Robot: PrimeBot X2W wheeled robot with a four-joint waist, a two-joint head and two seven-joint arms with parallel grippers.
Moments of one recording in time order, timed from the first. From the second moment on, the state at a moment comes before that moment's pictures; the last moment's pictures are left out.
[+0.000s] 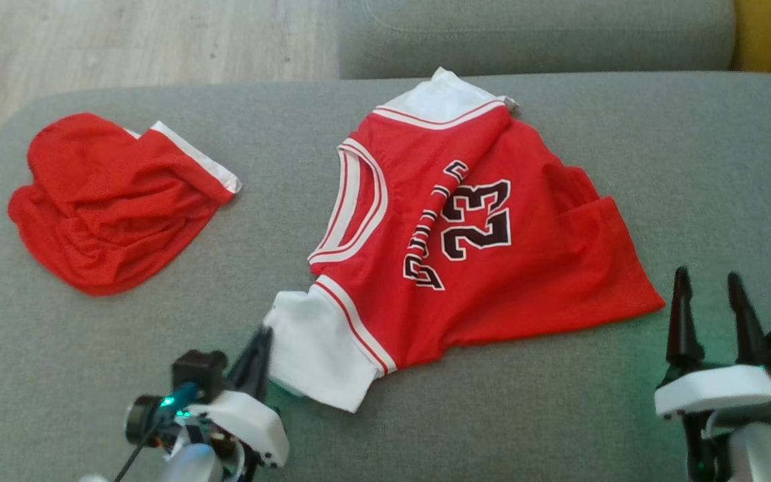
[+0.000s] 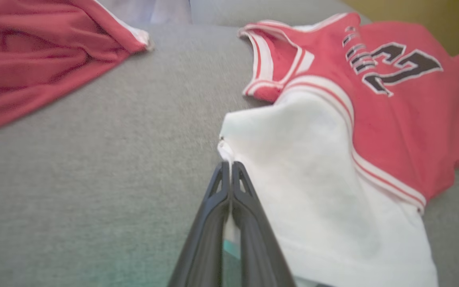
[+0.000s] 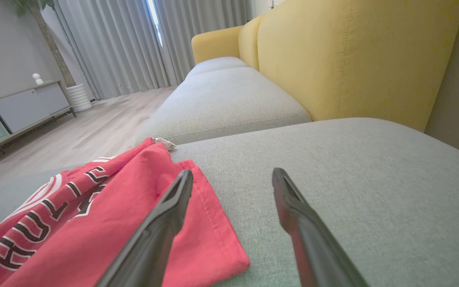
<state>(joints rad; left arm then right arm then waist) -0.23 0.08 -0.32 0.66 -0.28 -0.11 -0.09 -0.07 -0.05 -0.15 0.34 0.17 0.13 -0.25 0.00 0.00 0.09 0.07</state>
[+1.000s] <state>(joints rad) -0.16 0.08 -0.23 0.42 -0.31 -0.04 -0.25 -0.25 -0.05 -0.13 0.84 0.15 0.13 -0.08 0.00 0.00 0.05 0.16</state>
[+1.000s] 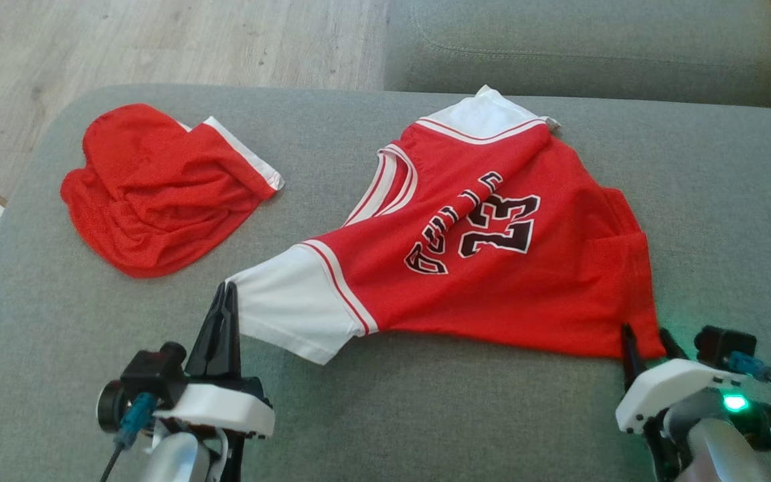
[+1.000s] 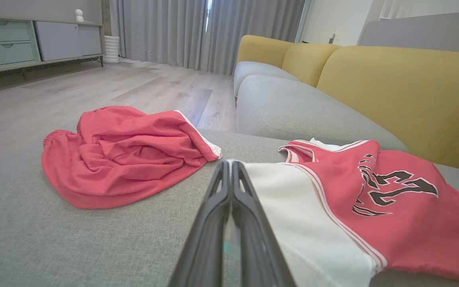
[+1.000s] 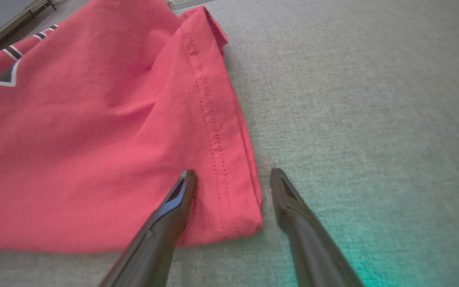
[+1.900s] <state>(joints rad) -0.39 0.06 -0.04 0.02 -0.49 -0.03 -0.21 -0.43 -0.15 0.06 0.21 0.26 0.13 -0.04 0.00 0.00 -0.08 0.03</state>
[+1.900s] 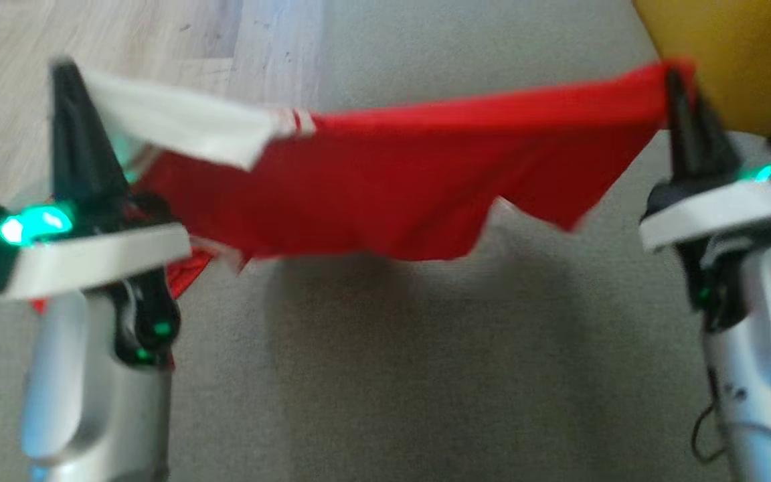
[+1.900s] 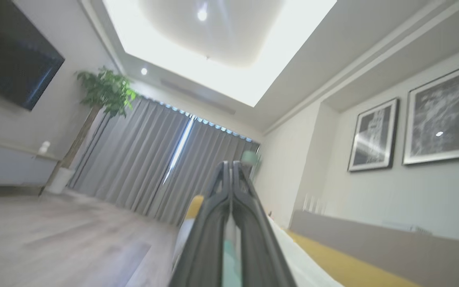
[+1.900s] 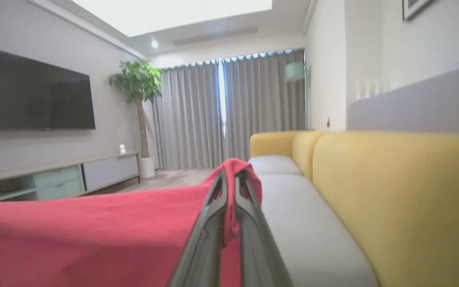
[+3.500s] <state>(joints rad) -1.21 0.18 -0.27 0.75 -0.46 -0.13 -0.21 -1.21 -0.31 0.13 1.05 0.05 0.13 -0.23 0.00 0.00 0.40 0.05</state>
